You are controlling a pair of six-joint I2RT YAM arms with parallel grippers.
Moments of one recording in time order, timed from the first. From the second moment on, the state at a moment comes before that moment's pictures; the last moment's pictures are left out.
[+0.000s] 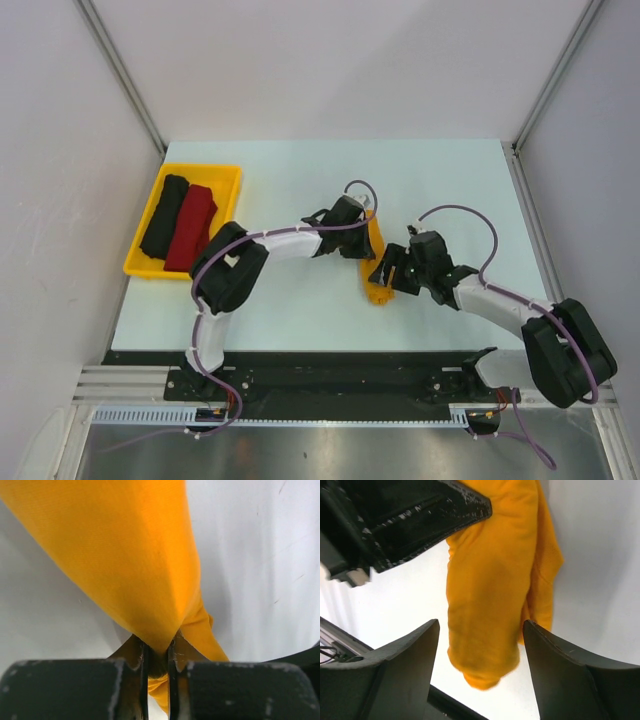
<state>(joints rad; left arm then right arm) -0.76 2.06 1.36 -0.13 0.15 -0.68 0.50 1.30 0.56 -0.05 -0.19 0.73</state>
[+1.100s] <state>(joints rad) -0.13 1.75 1.20 -0.41 0.11 0.10 0.50 1.38 0.56 0.16 -0.21 0.78</state>
